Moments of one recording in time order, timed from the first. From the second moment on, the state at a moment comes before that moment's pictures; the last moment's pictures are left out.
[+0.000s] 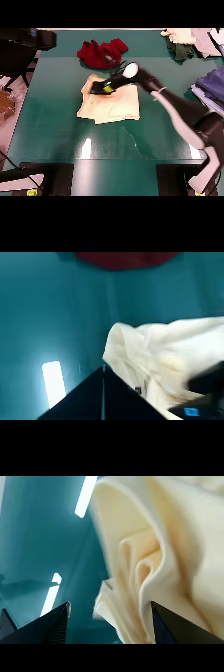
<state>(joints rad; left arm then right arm) -0.16 -1.35 1.91 1.48 -1.35 -1.58 0.63 -1.91 1.80 -0.76 0.93 1.56</state>
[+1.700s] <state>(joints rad) -0.15 -1.32 1.72 1.24 -1.37 -1.53 0.25 -1.91 1.68 -0.63 1.21 1.34</state>
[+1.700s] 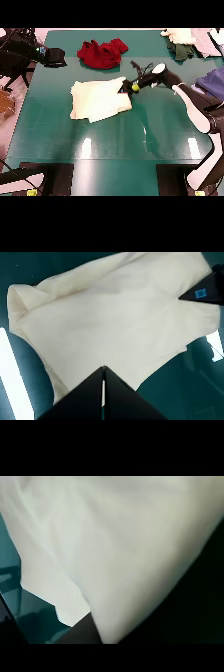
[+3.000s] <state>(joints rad) -0.15 -1.32 1.72 1.15 -1.34 -1.54 -1.08 -1.47 1.62 -1.00 1.58 1.66</state>
